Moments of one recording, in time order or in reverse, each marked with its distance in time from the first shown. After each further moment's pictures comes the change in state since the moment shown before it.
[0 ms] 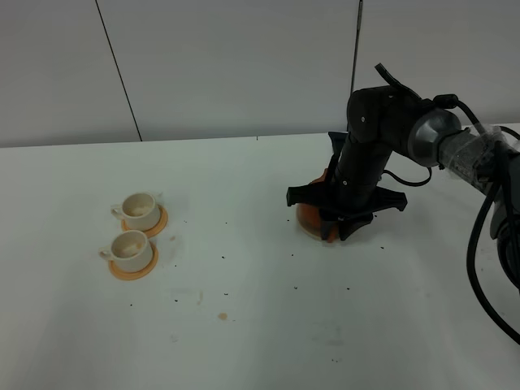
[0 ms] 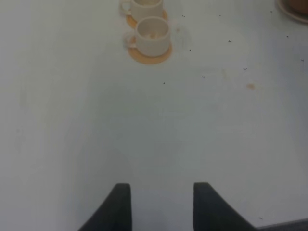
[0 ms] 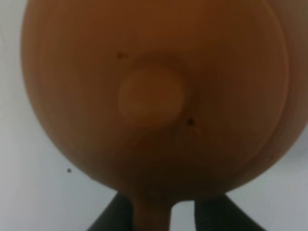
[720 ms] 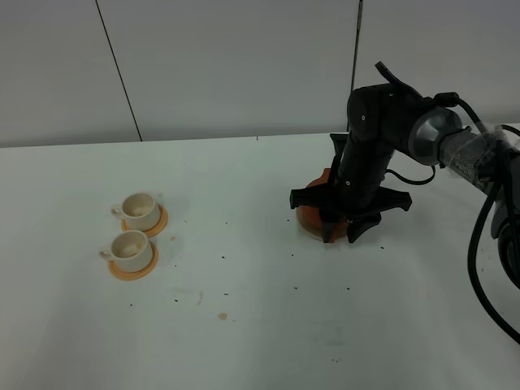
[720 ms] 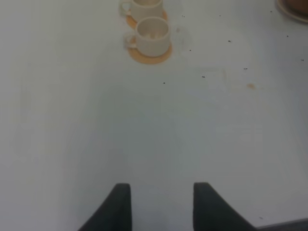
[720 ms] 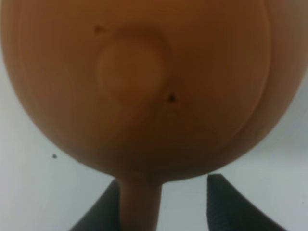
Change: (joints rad) left arm 0.000 0.000 0.000 0.000 0.000 0.002; right arm 0.000 -0.003 -0.003 -0.020 0.045 0.000
